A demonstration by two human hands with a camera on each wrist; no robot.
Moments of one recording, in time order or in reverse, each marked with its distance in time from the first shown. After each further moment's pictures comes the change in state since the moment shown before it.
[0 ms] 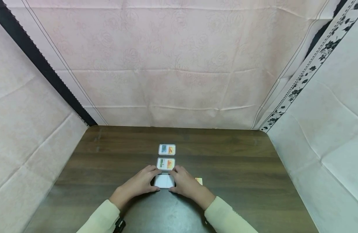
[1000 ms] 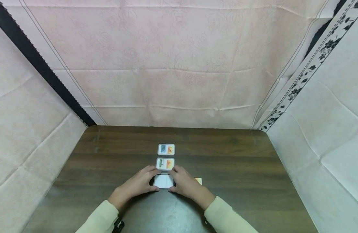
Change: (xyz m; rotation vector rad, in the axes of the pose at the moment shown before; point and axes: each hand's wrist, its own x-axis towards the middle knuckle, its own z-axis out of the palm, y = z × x) left_hand 0.000 -0.002 0.002 0.009 0.044 0.042; right_hand 0.000 0.004 0.002 0.009 0.005 -0.006
